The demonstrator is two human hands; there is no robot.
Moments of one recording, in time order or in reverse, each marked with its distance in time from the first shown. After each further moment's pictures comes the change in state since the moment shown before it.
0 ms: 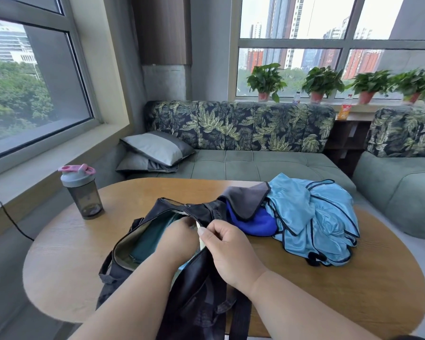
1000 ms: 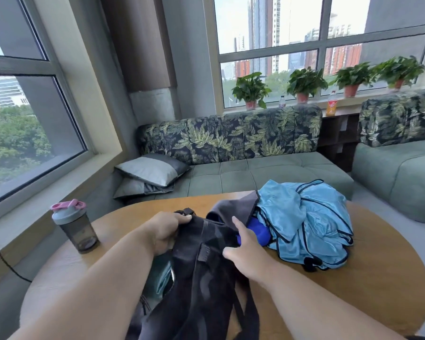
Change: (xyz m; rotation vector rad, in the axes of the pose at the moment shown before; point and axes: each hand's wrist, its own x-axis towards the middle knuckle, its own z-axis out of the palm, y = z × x) left_hand 0.036 0.062 -0.031 -0.505 -0.275 -0.327; right_hand 0.027 0.053 -0.066 0.049 -0.028 0.293
